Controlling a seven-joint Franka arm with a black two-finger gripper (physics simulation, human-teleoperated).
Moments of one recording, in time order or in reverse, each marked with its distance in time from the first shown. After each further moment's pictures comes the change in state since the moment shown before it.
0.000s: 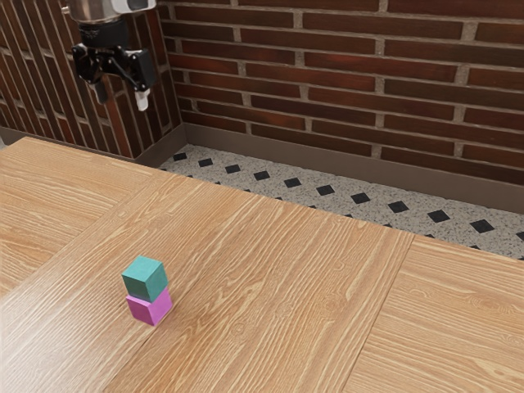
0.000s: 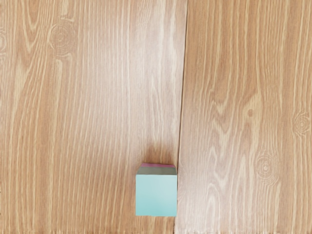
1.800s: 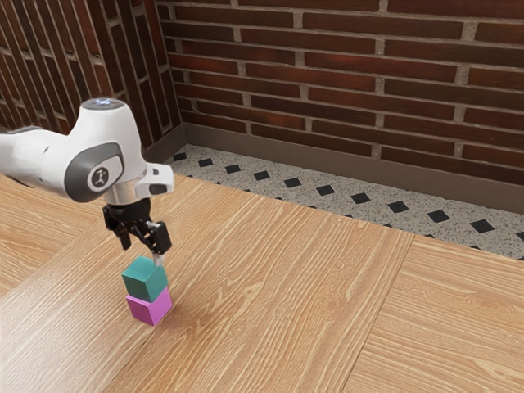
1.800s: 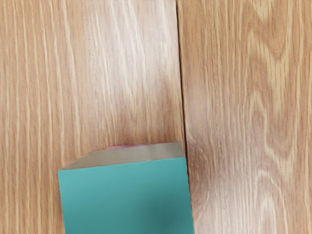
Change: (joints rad) arm 0.185 -0.198 -0.201 -1.003 0.000 0.800 0.094
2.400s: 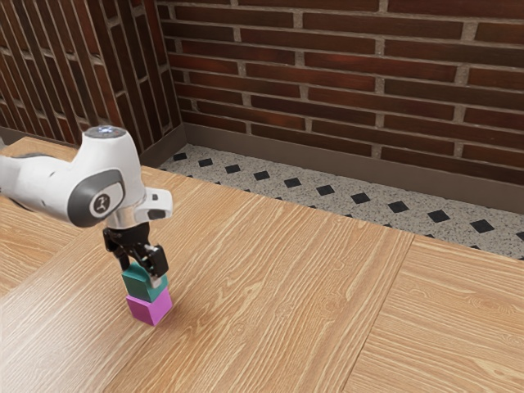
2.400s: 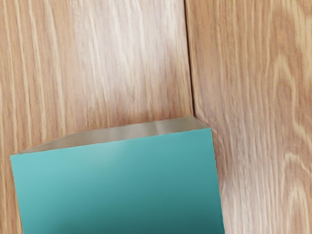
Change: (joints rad) arm 0.026 0.042 -0.012 -0.082 0.007 0.095 0.031
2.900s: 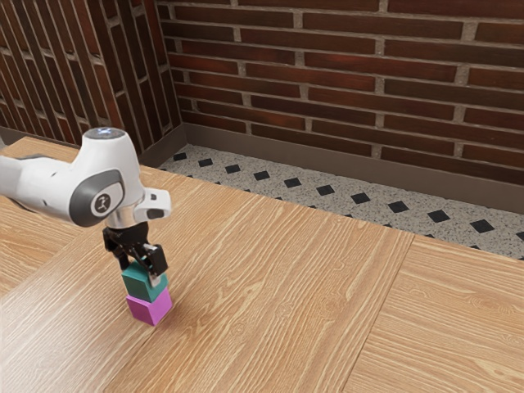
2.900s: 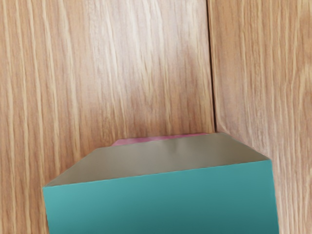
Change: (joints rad) arm 0.027 0.048 0.002 0.021 0.004 0.021 0.010
